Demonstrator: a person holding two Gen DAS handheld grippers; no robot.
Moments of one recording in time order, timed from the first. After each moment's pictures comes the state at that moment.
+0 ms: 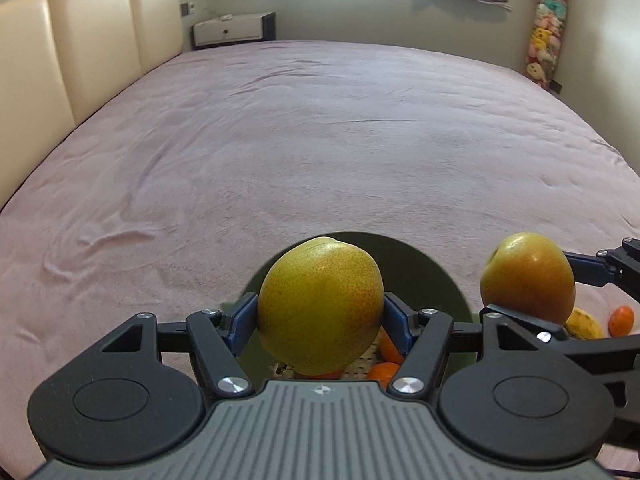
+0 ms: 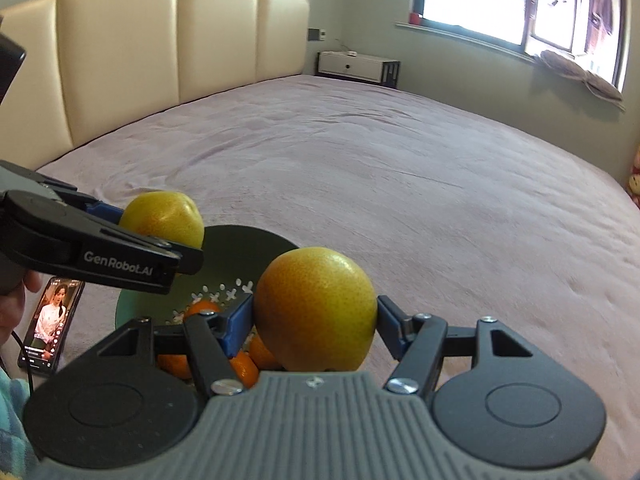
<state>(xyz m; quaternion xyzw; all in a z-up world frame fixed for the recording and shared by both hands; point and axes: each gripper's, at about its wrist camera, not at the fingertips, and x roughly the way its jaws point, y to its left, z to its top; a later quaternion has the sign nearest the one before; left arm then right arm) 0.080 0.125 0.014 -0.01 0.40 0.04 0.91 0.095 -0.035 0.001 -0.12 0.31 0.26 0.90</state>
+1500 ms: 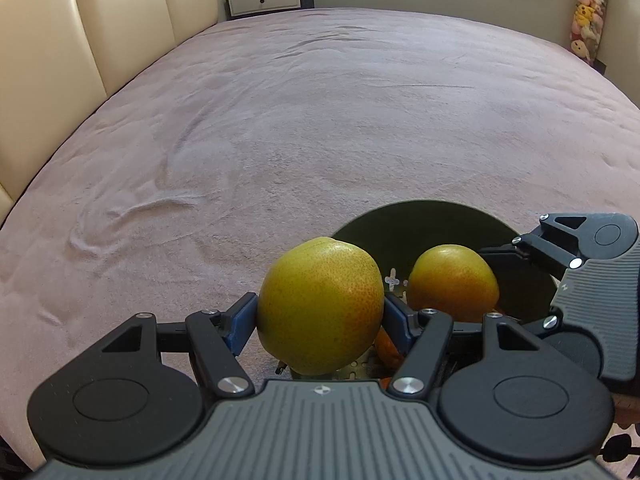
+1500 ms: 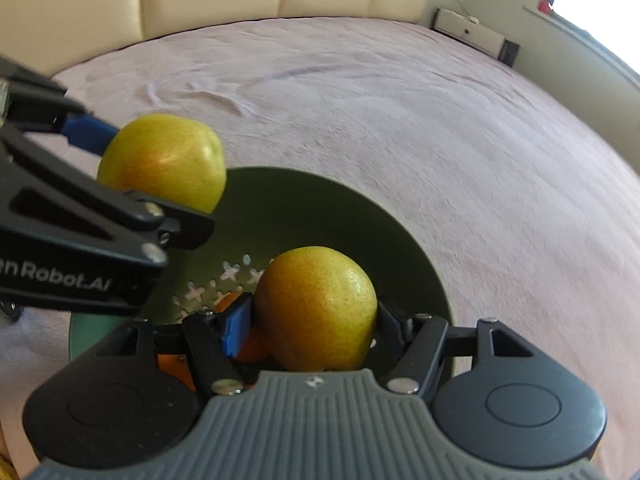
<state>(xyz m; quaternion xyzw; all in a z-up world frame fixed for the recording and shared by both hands) 0.102 0.153 -0.016 0.01 0.44 0.09 0.89 0.182 0.047 -0.077 -0.22 0.37 0.38 0.82</state>
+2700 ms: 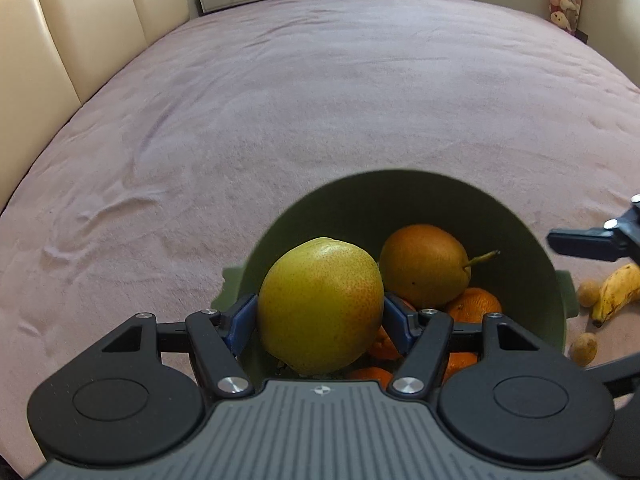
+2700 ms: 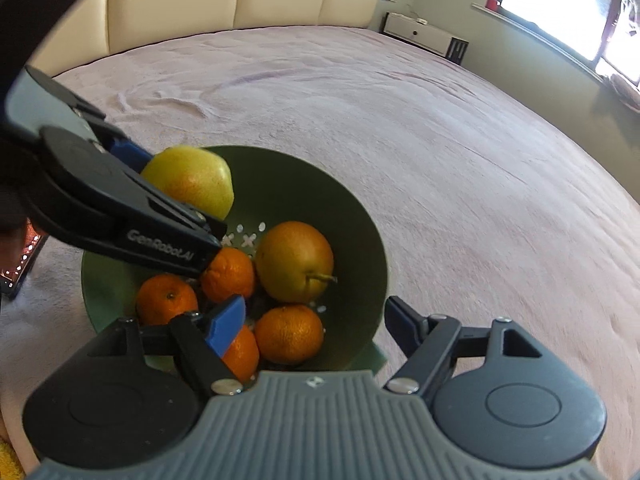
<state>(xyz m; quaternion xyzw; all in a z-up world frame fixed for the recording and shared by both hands) 0.115 0.130 -0.044 0.04 0.46 0.06 0.88 0.137 -0.008 -0.060 -0.21 0.35 0.31 0.86</state>
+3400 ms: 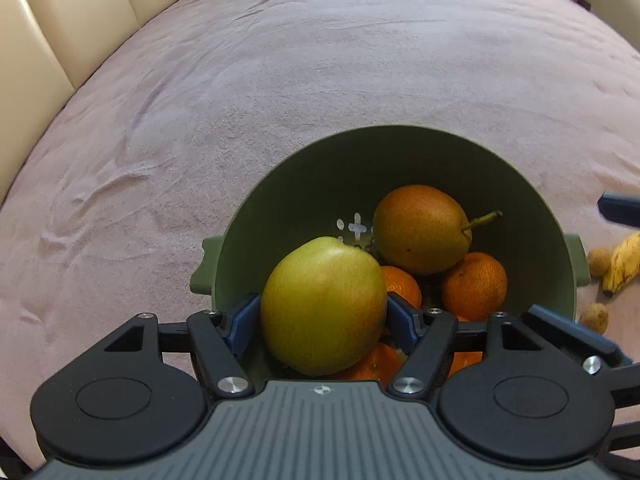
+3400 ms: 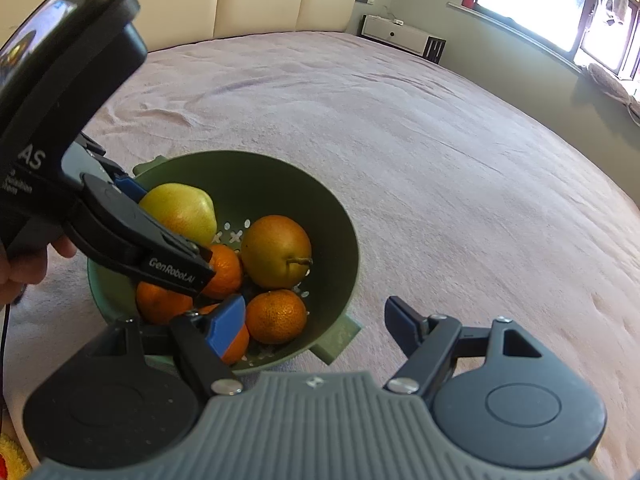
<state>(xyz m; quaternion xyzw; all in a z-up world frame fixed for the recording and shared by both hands) 0.116 0.119 -0.056 0.06 0.50 0.07 0.86 0.124 -0.023 -0.048 -0.20 0.35 0.29 0.87</state>
